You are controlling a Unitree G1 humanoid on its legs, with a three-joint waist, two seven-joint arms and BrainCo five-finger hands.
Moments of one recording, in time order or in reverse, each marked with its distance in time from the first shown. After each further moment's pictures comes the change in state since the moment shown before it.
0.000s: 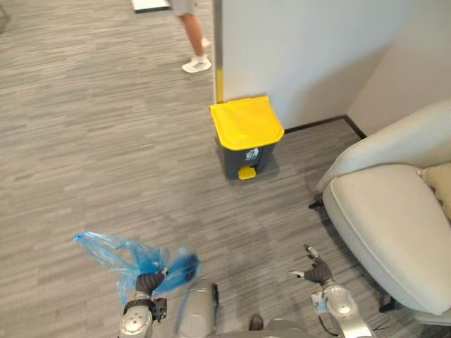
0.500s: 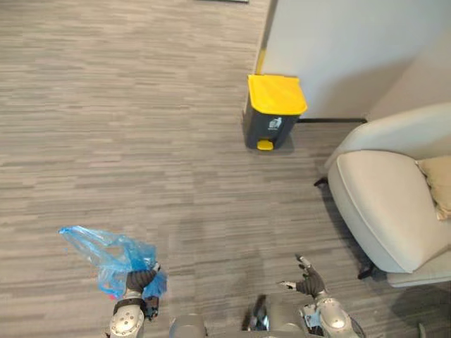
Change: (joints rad) left arm 0.021 0.059 -0.014 -0.034 -0.004 -0.009 0.032; right arm 0.053 0.038 0.061 -0.024 -0.020 -0.007 0.021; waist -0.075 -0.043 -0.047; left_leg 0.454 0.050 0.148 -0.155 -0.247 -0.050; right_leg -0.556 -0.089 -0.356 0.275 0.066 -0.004
